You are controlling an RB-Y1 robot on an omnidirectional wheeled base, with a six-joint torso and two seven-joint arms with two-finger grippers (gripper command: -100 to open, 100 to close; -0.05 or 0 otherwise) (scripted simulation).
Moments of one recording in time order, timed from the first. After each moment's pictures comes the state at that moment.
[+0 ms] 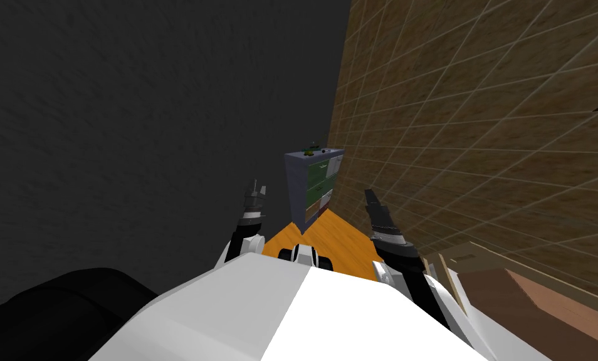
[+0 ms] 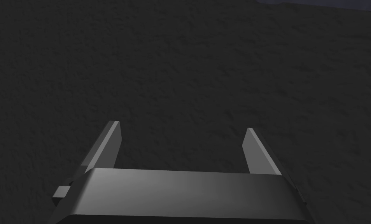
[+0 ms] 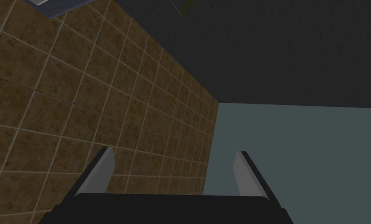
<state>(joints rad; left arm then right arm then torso) 0.53 -0.05 -0.04 -2.29 -0.02 -0.41 -0.03 0.51 -0.16 -0.05 -2.27 0.21 -0.47 0.32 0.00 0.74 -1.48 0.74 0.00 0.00</state>
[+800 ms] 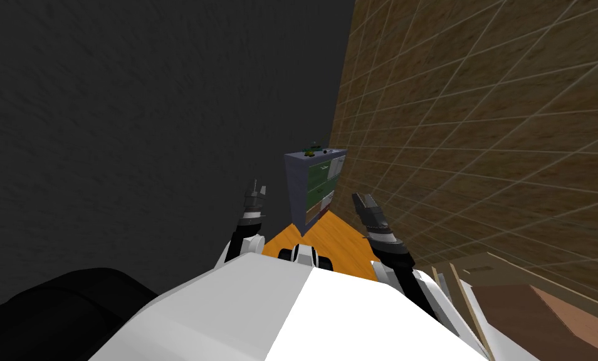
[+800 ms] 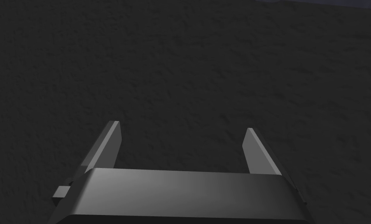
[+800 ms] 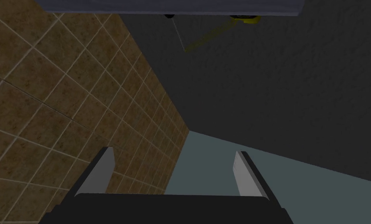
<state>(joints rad) 0.53 -0.05 -0.04 -2.29 -0.02 -0.41 -0.03 0.49 -0.20 -0.04 -2.19 0.30 -0.50 0.54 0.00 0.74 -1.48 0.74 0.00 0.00</state>
